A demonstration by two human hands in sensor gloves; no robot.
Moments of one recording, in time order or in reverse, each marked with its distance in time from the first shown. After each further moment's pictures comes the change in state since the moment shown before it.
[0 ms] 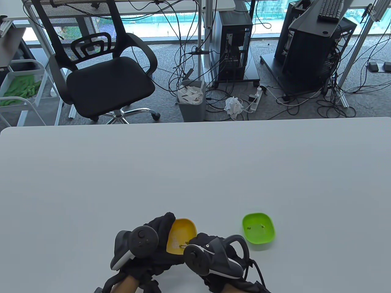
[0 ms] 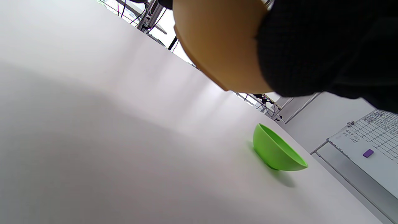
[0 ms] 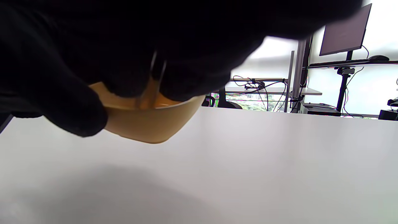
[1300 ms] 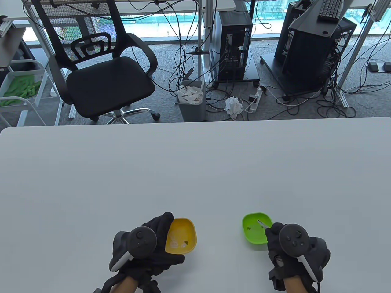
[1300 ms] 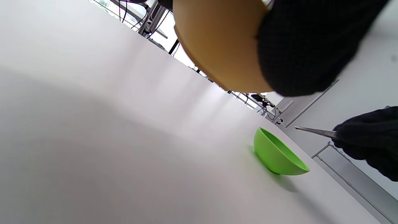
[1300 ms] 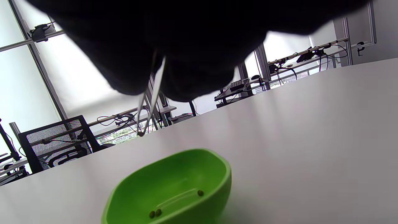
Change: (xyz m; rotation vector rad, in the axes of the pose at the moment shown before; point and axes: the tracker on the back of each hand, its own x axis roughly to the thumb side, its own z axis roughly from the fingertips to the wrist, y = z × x) left_hand -0.001 0.001 0.002 0.021 0.002 -0.001; right_hand -0.186 0.004 0.081 -0.213 0.682 -0.241
